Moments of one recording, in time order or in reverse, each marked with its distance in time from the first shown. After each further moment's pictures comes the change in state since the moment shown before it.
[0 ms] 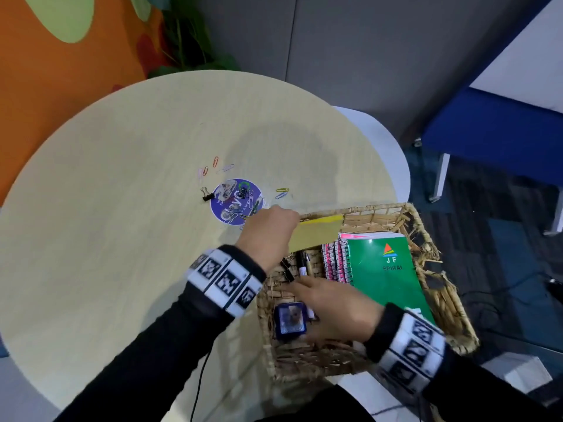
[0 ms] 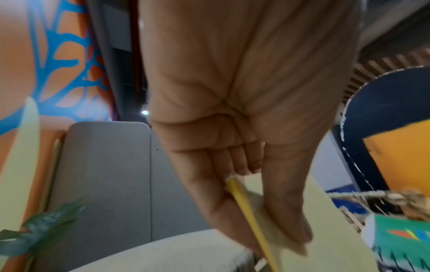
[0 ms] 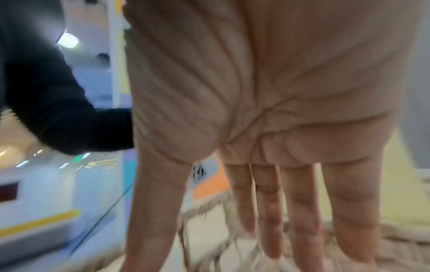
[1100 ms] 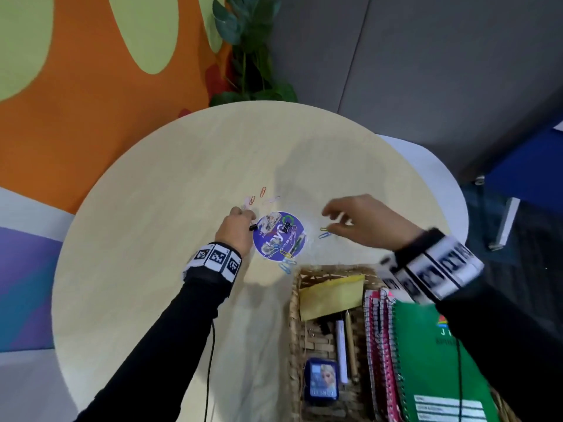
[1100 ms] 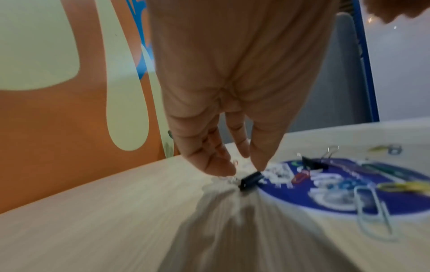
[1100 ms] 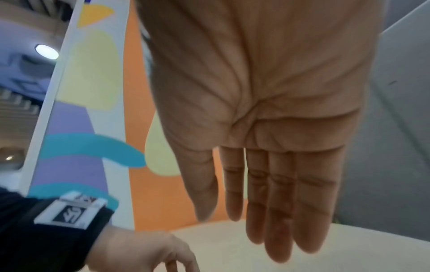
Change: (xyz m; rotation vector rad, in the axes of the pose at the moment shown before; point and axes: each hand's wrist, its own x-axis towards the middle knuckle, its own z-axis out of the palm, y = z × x) left_hand 0.066 -0.169 0.049 -0.294 0.119 -0.516; right_hand 0.104 0.049 -0.165 0.100 0.336 -0.040
